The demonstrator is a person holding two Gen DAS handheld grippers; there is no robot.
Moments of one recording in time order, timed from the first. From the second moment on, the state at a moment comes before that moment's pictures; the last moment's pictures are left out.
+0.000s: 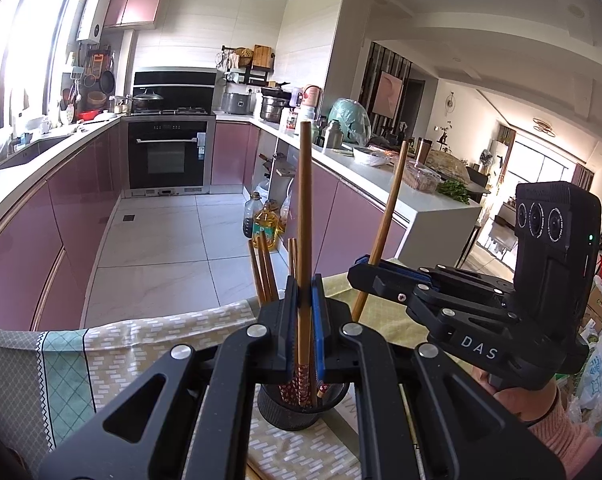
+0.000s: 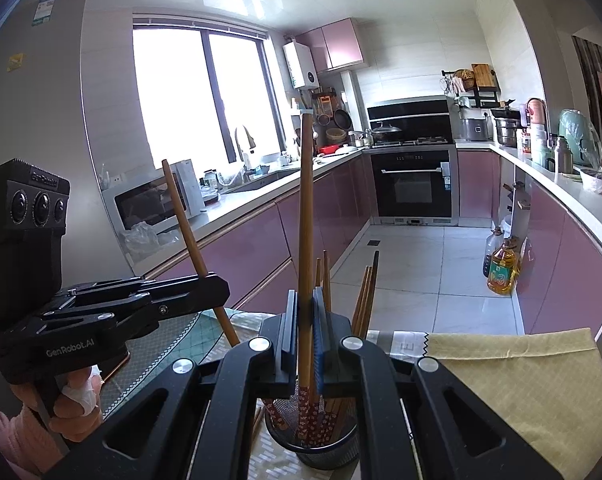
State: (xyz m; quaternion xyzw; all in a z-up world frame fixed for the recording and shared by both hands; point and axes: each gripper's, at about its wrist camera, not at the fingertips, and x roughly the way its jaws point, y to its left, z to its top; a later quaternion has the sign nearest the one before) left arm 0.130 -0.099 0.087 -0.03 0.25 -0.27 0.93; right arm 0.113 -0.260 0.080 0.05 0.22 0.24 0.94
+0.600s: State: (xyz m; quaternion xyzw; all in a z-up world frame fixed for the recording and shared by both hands) left arm 0.149 -0.107 0.078 0.00 0.28 -0.25 0.93; right arm 0.130 -0.257 0.060 0.05 0.25 0.23 0.94
